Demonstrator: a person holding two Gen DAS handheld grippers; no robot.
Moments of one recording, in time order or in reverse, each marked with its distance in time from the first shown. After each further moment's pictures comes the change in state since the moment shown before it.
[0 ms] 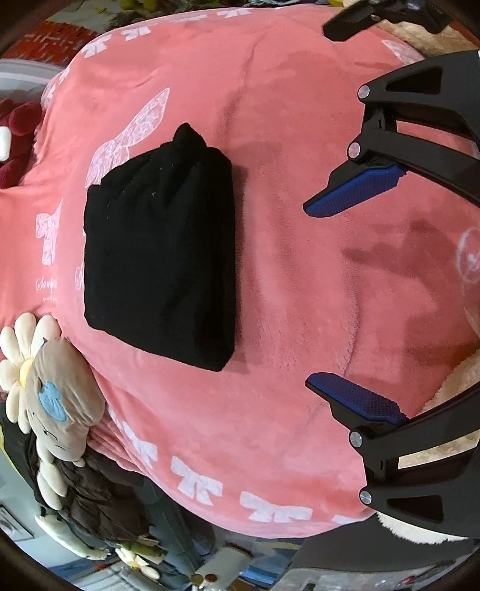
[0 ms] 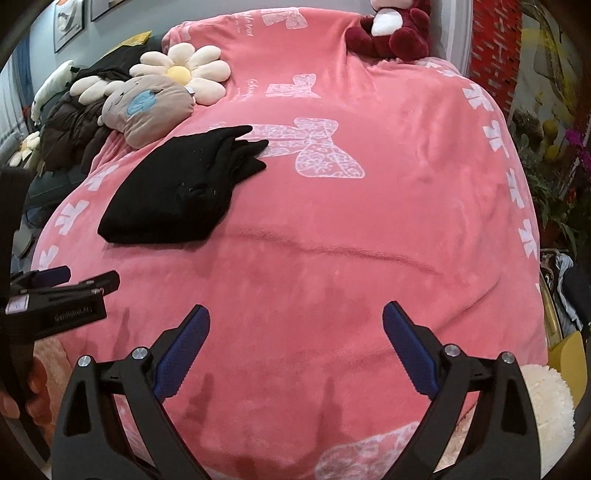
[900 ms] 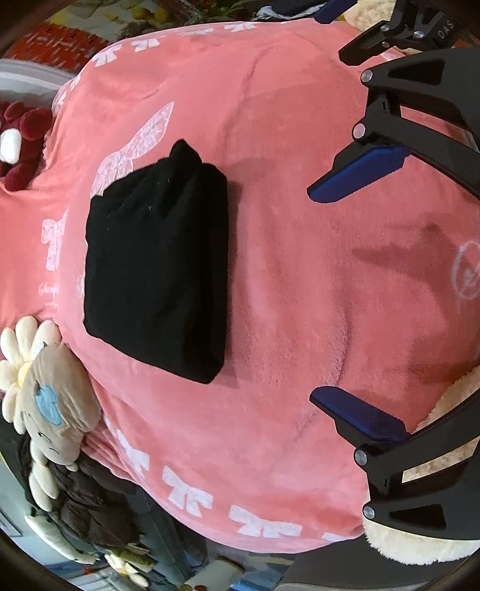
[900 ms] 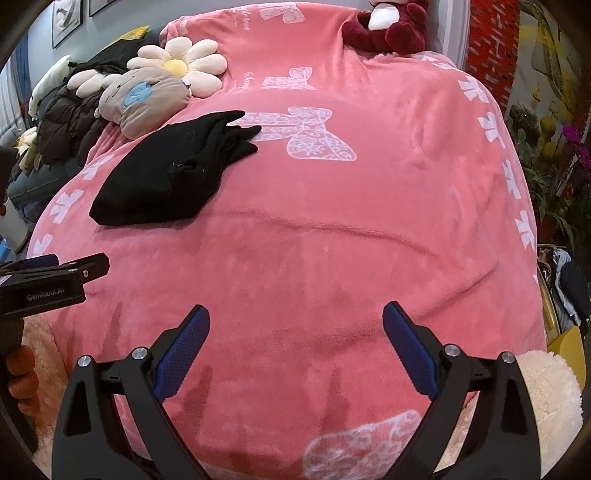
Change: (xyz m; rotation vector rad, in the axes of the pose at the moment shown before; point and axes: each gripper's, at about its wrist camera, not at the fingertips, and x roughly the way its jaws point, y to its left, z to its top) left arm -0.004 -0.004 -0.010 -0.015 -0.025 -0.058; right arm 0.004 -0.008 -0.016 0.007 0.021 -0.016
